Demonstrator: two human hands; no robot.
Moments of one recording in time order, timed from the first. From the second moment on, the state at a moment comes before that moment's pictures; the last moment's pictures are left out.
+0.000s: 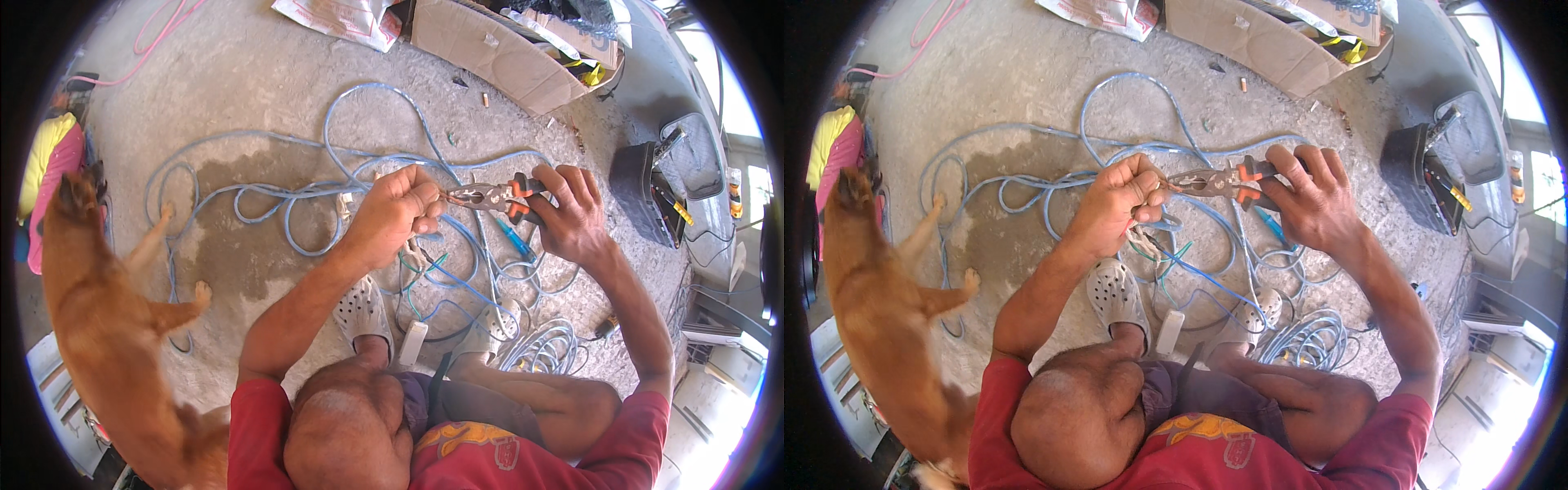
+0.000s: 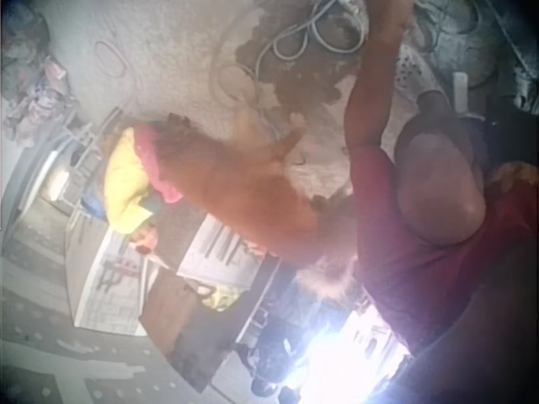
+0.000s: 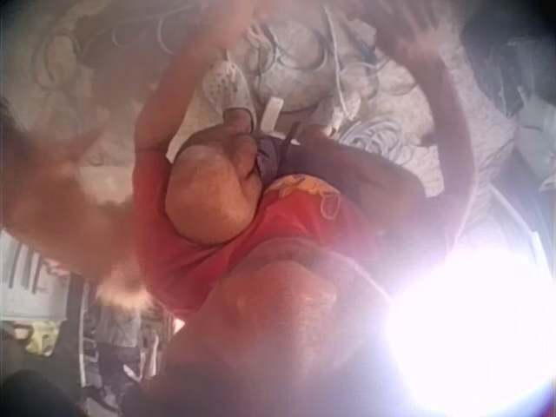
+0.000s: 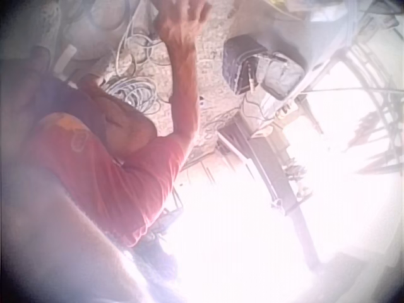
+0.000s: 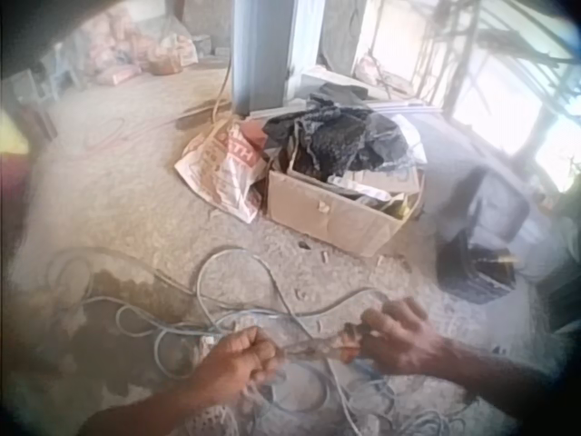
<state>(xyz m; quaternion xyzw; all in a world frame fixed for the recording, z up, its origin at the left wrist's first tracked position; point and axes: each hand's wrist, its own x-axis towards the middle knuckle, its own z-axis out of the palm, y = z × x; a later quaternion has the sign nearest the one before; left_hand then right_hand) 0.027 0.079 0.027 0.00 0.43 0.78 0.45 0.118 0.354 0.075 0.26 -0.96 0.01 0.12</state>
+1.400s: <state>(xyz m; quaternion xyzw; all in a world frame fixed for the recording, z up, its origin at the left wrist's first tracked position) 0.039 0.083 0.024 0.08 0.55 0.80 0.22 0.131 0.333 0.029 -0.04 -0.97 0.25 -0.04</state>
